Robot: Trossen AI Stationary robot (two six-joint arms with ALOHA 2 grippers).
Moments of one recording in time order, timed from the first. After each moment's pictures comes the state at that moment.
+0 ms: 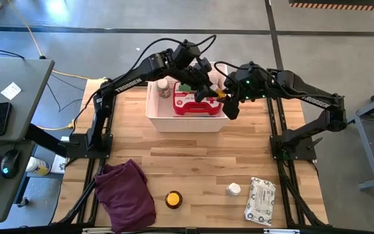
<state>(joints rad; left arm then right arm) 0.35 2.01 2.35 -0.89 0.43 -0.19 -0.26 1.37 1.65 -1.02 0.09 0.15</state>
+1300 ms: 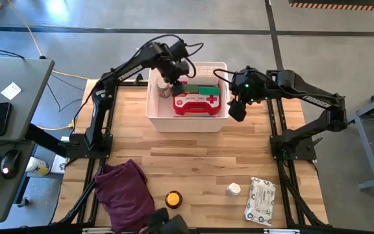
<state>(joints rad) 0.58 2.05 2.25 -1.42 0.13 0.19 -0.26 1.37 1.65 -1.24 0.17 0.16</state>
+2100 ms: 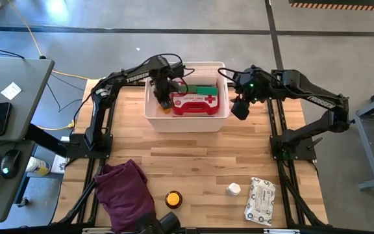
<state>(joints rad) 0.63 2.05 1.85 -1.46 0.10 0.16 -0.26 1.33 1.65 -1.25 0.22 0.18</state>
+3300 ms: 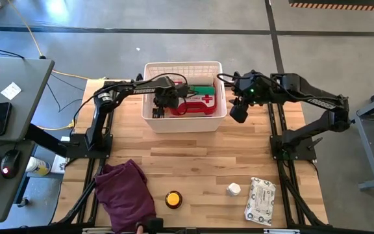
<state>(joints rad) 0.48 2.05 1.58 -1.24 -0.33 0.52 -0.19 1.33 1.65 -1.22 0.28 0.18</state>
